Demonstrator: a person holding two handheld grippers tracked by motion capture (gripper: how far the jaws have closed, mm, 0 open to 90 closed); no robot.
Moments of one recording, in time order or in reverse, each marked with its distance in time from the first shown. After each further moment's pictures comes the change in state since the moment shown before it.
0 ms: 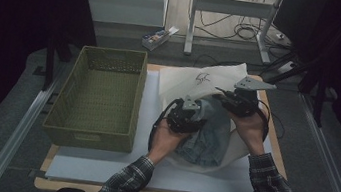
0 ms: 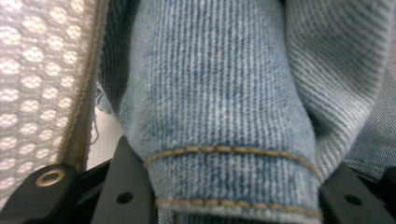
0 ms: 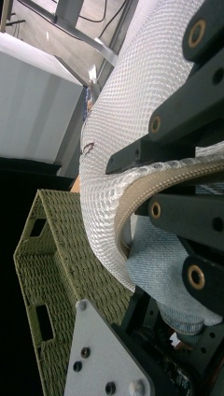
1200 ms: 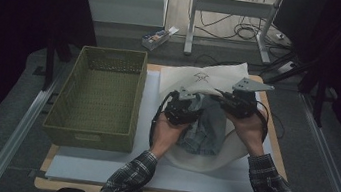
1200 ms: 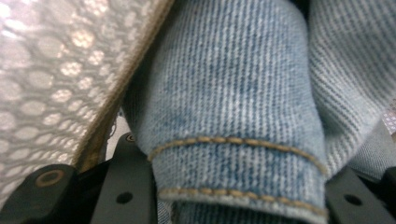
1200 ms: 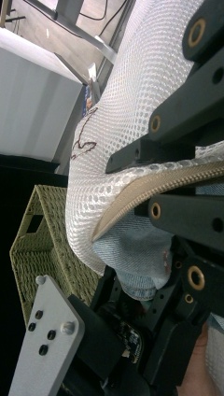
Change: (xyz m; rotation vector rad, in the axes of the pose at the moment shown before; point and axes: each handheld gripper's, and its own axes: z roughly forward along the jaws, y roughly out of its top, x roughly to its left) left arm 0.017 0.009 0.000 -0.061 0.085 -0.126; right arm 0.005 -0.001 0.001 0.010 0.006 -0.013
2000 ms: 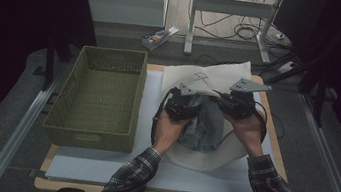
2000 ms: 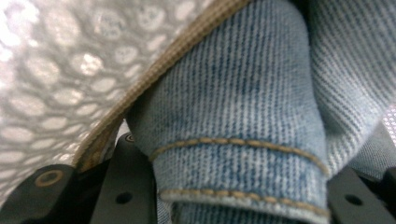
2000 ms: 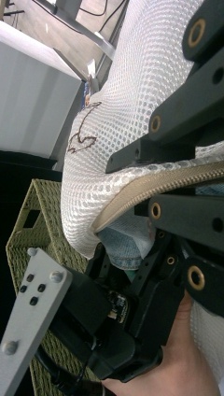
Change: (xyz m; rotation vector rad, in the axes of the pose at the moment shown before) left arm 0.006 0.009 0.008 0.032 0.074 -0.028; right arm 0.005 0.001 0.002 0.011 0.012 -0.013
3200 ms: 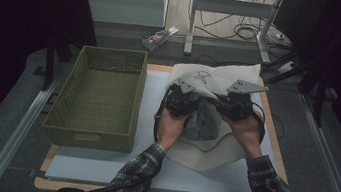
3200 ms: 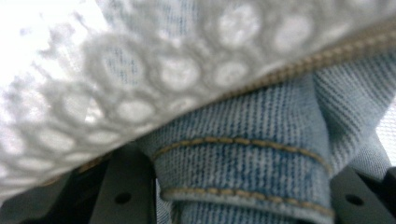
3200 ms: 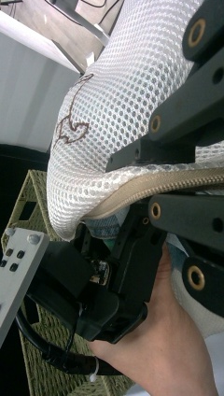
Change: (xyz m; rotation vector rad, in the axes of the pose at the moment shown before) left arm 0.005 0.004 0.007 -0.077 0.131 -0.007; right arm 0.007 0.000 0.002 0.017 0.022 -0.010
